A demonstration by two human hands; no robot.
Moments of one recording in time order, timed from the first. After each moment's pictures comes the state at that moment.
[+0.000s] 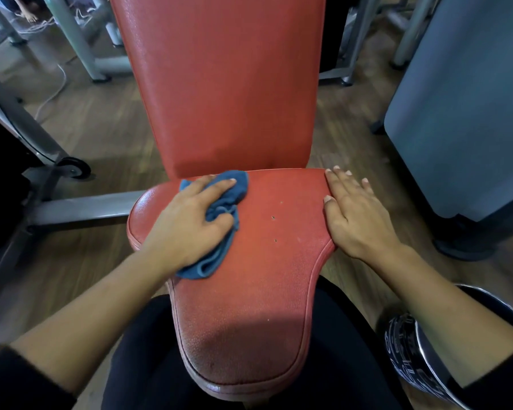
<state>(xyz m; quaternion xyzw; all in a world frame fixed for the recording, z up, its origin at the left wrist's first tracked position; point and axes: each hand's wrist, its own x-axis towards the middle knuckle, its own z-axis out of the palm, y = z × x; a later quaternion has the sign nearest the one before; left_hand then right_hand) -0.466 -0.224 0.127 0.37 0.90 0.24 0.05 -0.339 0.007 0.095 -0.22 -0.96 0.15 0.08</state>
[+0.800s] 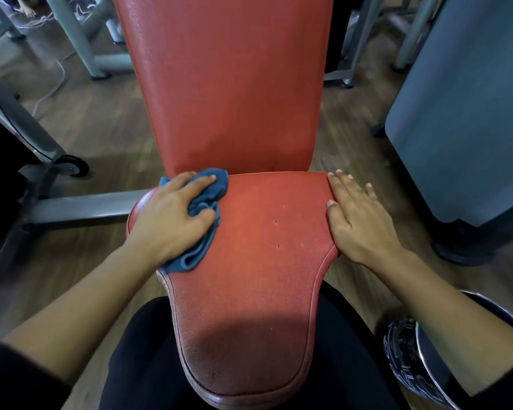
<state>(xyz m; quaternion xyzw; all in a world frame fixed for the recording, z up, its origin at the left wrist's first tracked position) -0.488 -0.233 0.128 0.33 0.92 0.22 0.02 -0.342 0.008 0.093 -0.22 -0.96 0.16 0.08</state>
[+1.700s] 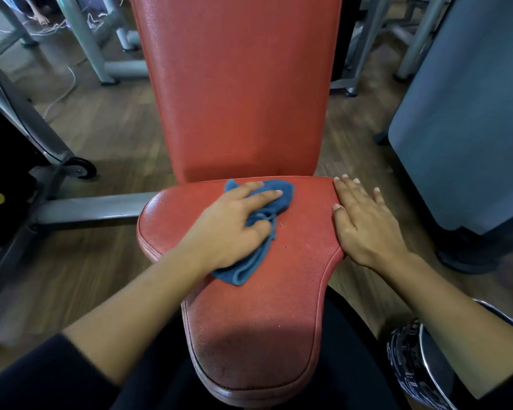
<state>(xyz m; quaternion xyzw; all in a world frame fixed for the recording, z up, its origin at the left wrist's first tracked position) -0.458 -0.198 0.128 0.44 0.86 0.24 0.09 -0.340 0.010 0.094 -0.22 -0.96 0.14 0.07</state>
